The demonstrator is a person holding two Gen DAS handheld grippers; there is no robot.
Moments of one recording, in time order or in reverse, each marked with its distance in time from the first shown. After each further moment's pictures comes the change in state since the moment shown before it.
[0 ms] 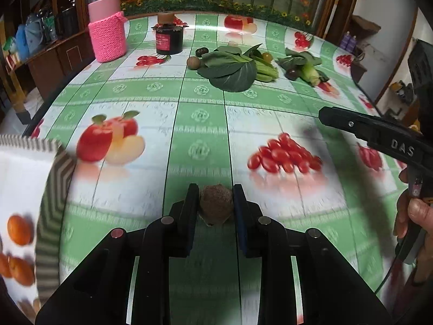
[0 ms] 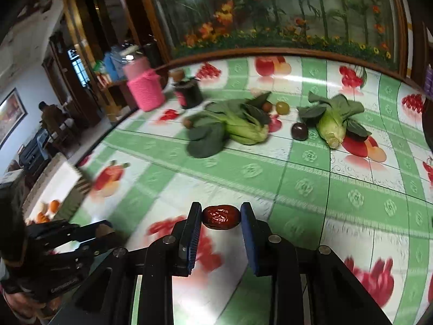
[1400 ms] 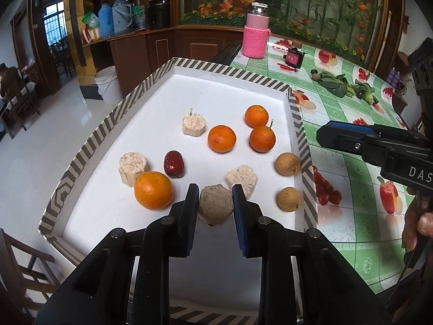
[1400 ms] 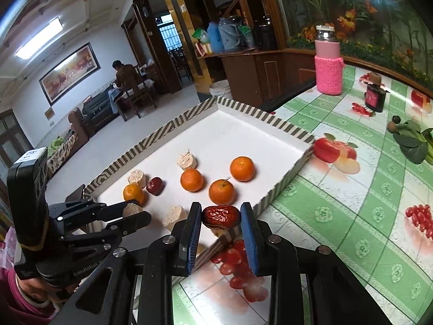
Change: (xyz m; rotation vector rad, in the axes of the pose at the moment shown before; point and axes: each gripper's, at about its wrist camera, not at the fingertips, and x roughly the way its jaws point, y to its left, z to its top) left arm -0.161 0.178 -0.152 -0.186 -0.103 0.260; right arm 0.011 0.284 -0.062 -0.257 0.073 0.350
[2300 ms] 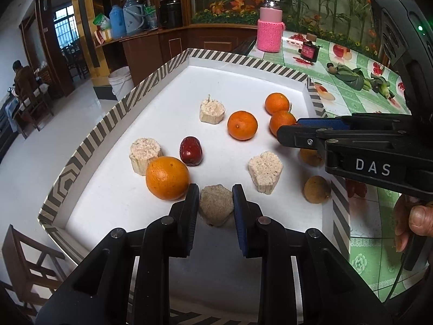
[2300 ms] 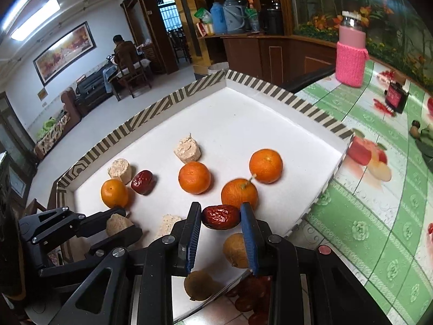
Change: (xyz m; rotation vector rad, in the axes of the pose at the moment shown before) left arm 0.014 0.006 -0.013 0.000 0.001 0.091; right arm 0.062 0.018 0.009 -0.043 0.103 -0.048
